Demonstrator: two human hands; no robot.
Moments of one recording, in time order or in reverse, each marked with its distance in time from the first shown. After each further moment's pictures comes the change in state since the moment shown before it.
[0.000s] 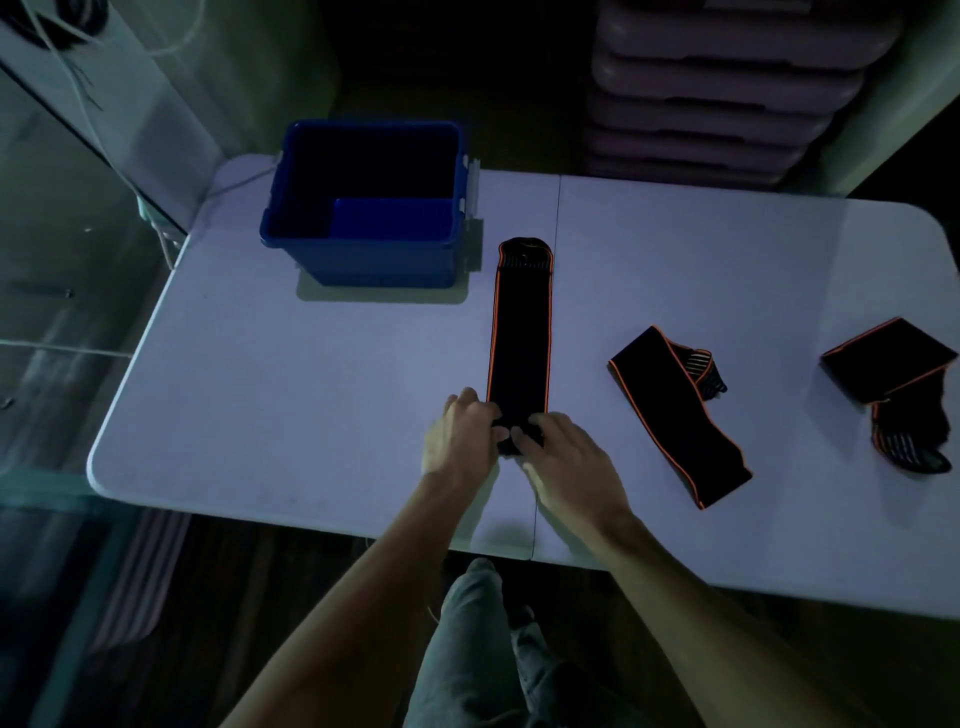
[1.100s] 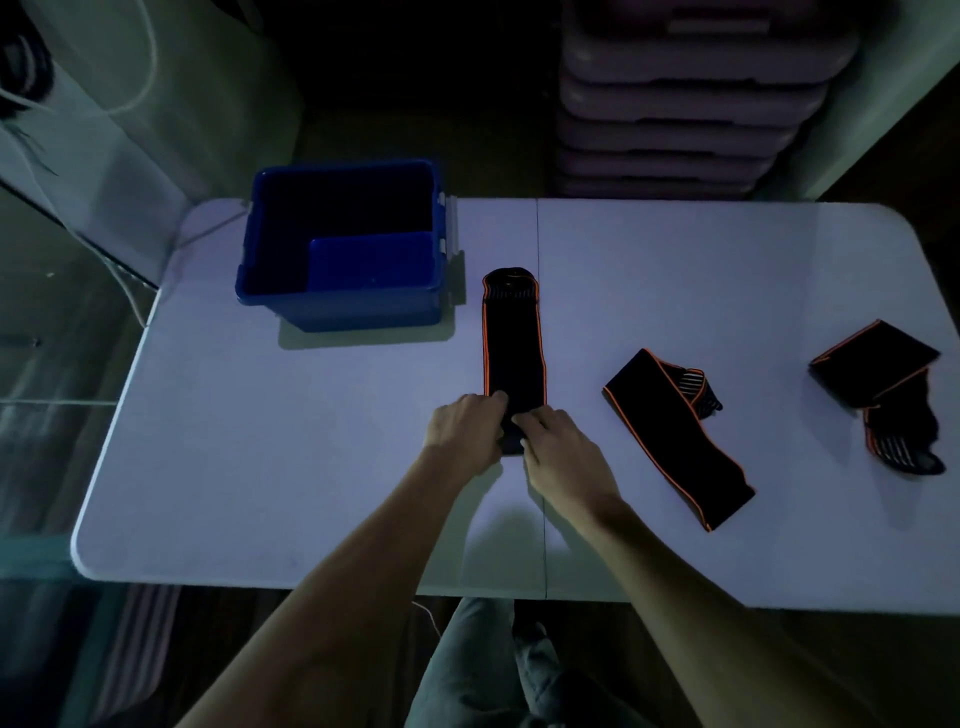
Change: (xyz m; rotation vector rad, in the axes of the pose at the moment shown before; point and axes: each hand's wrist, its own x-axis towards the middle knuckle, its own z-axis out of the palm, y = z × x) left_hand 0.060 0.012 -0.042 0.310 -0.266 0.155; right_hand 0.055 0.004 -0.011 0.180 -0.055 0.254
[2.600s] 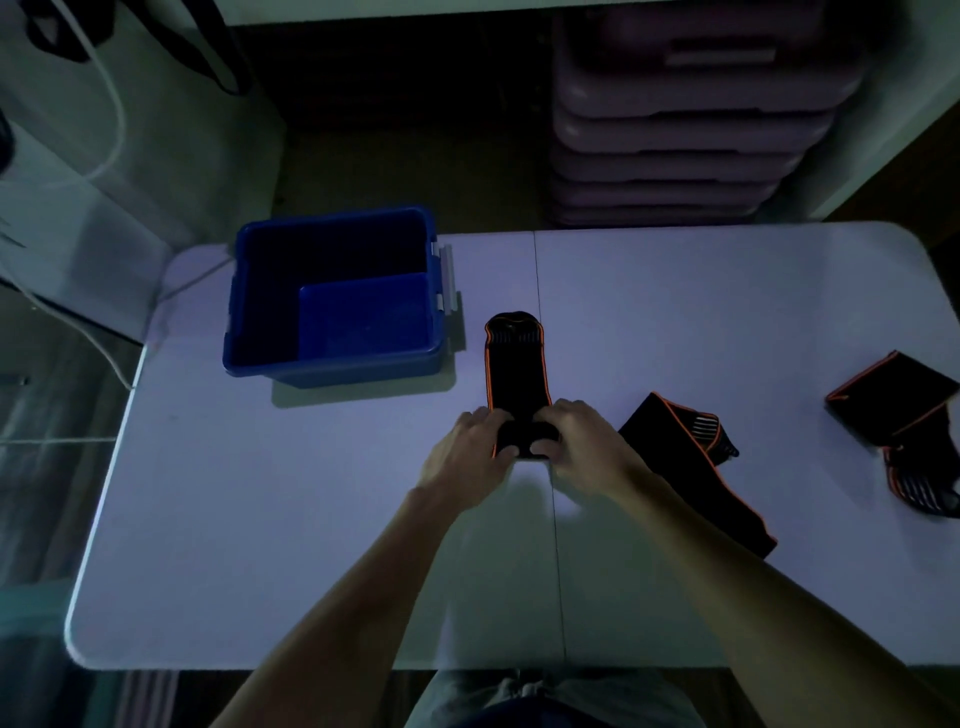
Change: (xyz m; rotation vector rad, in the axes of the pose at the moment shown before) left_hand 0.044 -0.028 -0.004 -0.368 0.086 0.084; right_hand 0.082 0.037 -0.040 0.240 -0.194 0.031
